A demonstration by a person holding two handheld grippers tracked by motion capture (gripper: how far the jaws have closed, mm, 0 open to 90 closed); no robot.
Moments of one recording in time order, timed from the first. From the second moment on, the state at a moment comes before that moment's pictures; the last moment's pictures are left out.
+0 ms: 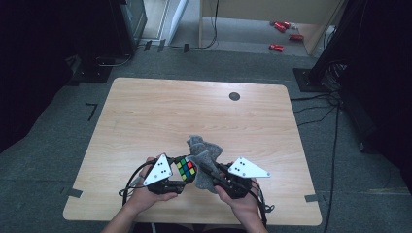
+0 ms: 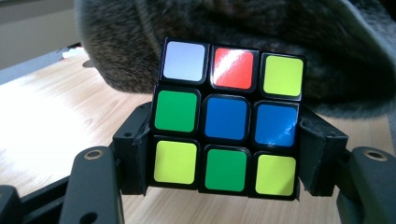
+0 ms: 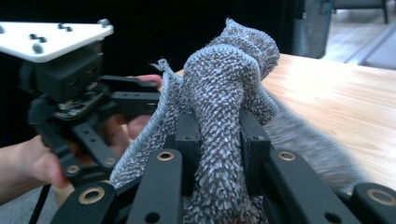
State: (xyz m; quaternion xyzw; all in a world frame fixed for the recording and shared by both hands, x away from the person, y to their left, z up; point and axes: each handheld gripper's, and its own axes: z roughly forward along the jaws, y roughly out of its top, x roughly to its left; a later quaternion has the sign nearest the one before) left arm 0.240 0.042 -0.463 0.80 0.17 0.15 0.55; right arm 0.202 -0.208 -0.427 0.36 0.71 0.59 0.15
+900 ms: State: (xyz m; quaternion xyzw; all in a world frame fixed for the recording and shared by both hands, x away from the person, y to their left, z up) left arm 0.248 0.059 -0.451 0.77 0.18 0.10 0.60; right arm 0.217 -0.228 -0.444 0.42 0.70 0.55 0.16
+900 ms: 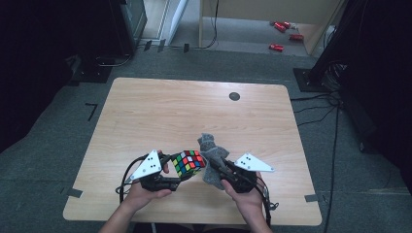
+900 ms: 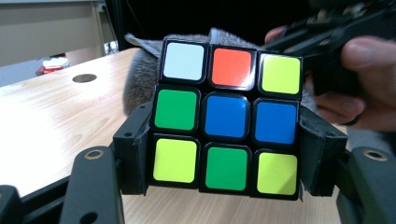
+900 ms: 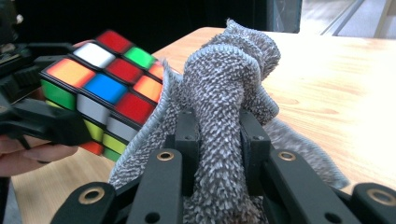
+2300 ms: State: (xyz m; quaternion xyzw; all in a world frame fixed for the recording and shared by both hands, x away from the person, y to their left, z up) left arm 0.261 0.078 -0.445 0.72 0.23 0.01 0.66; right arm 0.204 -0.199 -0.457 0.25 0.77 0.55 0.21
